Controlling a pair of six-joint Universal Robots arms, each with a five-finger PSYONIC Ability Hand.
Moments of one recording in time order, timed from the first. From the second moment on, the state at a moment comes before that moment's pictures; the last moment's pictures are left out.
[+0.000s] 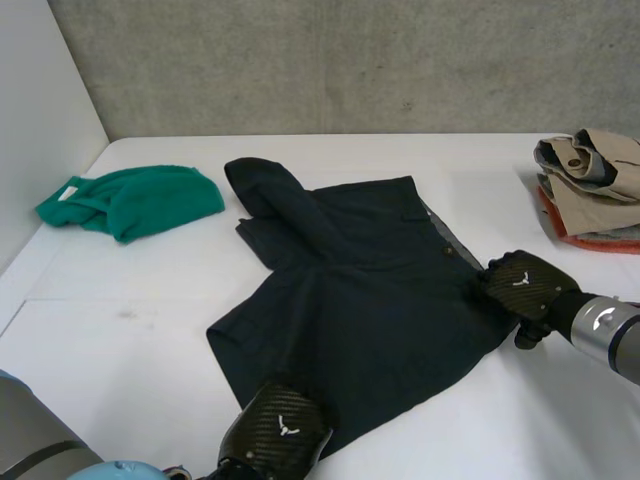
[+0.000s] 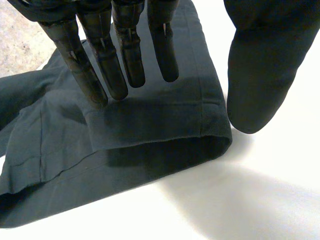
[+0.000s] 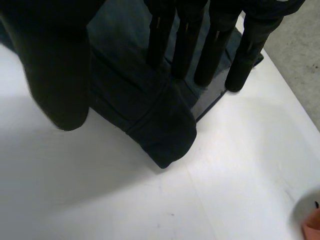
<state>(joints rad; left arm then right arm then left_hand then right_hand) 3.79 -1.82 -2.04 3.41 -1.68 3.54 1.55 -1.13 1.76 -0.02 0.96 2.14 0.58 0.57 0.58 0.57 0.39 0.60 0.60 0.60 0.60 0.43</state>
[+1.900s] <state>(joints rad) 4.18 -1.90 -1.19 3.97 -1.59 3.59 1.89 -1.19 0.98 -0.20 1.42 2.74 1.12 1.20 1.19 1.20 0.96 1.10 1.17 1.19 1.20 1.02</state>
